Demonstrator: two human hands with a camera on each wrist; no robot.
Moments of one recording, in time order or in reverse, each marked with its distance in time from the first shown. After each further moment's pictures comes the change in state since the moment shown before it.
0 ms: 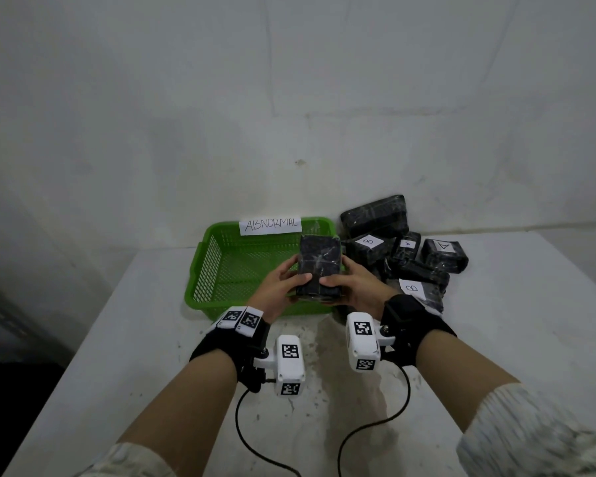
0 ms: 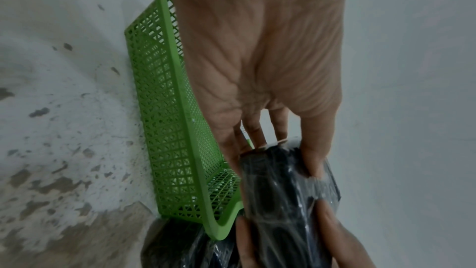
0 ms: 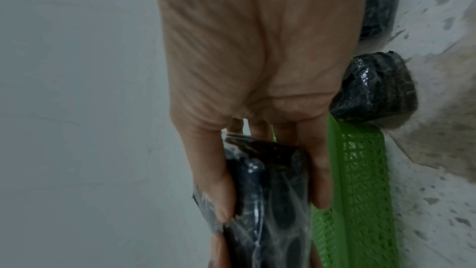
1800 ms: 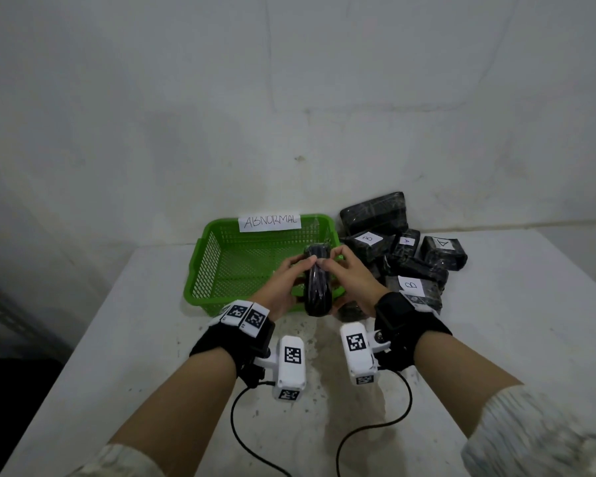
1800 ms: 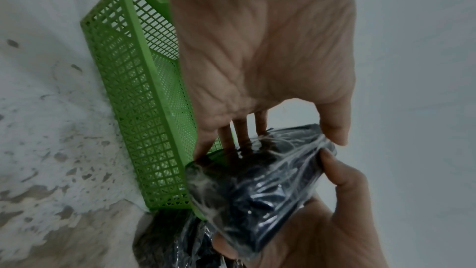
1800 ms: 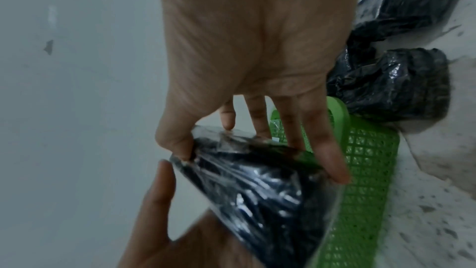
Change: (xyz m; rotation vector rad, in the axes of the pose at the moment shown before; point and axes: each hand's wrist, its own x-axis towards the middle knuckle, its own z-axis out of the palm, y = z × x) left_hand -0.009 0.009 0.020 0.091 0.036 -0.043; right_hand -0.006 -0.003 0.014 -0.263 0.149 -0.128
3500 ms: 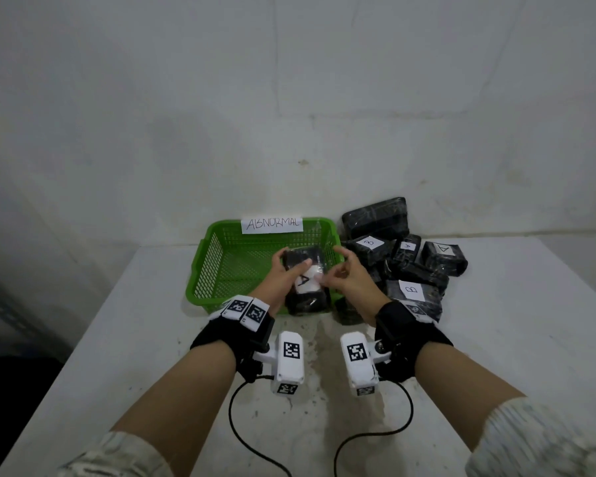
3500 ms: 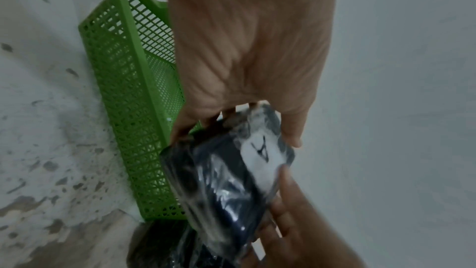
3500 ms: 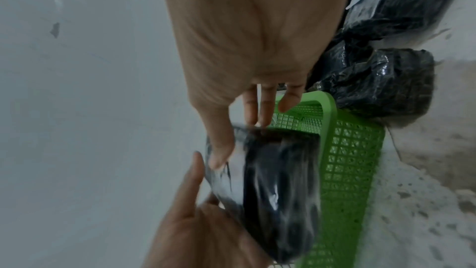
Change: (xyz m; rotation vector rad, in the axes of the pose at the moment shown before) left_hand 0.004 0.005 -0.007 -0.027 0.110 0.035; right_hand -0.004 0.006 0.002 -0.093 0.058 -0.064
